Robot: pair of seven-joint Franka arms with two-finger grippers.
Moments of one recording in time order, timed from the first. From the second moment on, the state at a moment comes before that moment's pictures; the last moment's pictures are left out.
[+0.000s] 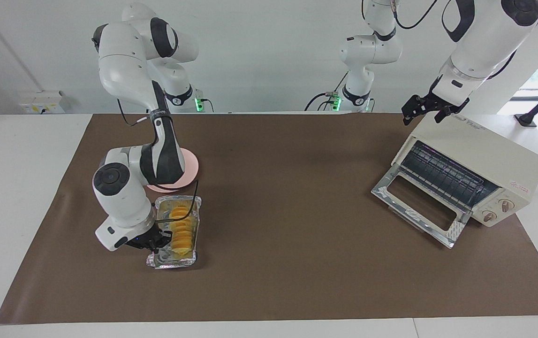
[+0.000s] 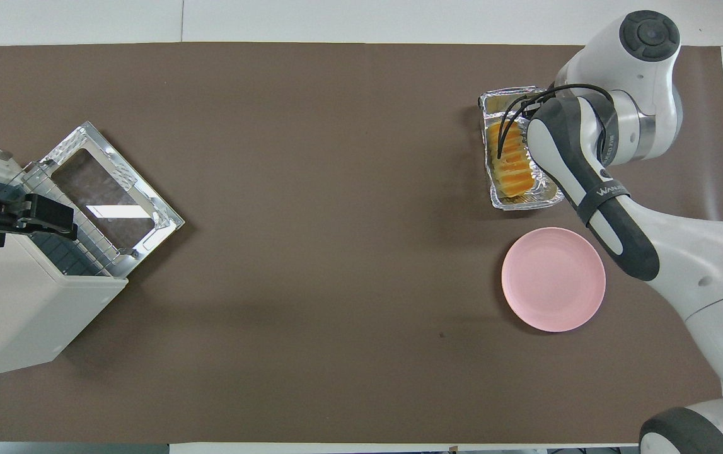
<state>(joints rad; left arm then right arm) -0.06 -0.06 -0.03 -1.68 -0.01 1.48 -0.09 0.00 0.71 0.10 -1.34 -0.14 2.14 0.06</state>
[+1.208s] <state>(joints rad) -0.06 -0.04 -0.02 -1.64 -0.02 1.47 -0.09 0.04 0.64 0.11 -1.43 -0.14 2.12 0.16</state>
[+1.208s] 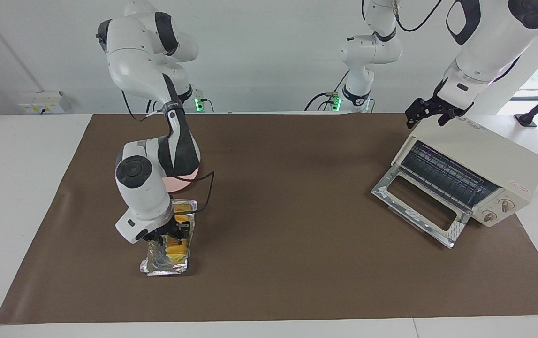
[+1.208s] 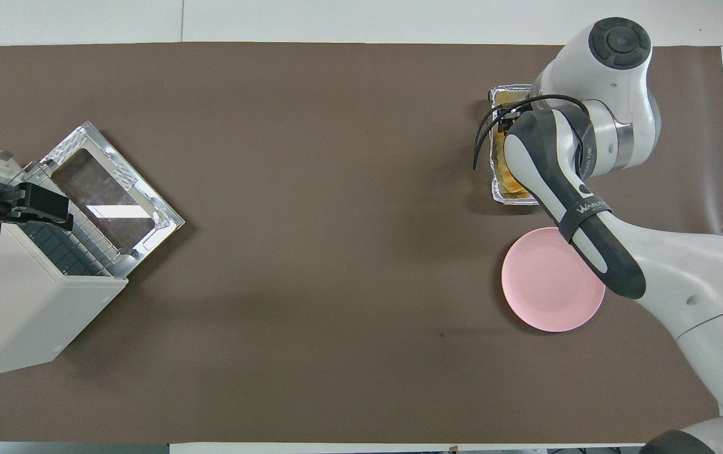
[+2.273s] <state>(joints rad) -0.06 -0.05 -0.02 -1.64 -0.02 1.47 -0.09 0.04 0.41 0.12 -1.43 -0.12 1.74 0.14</state>
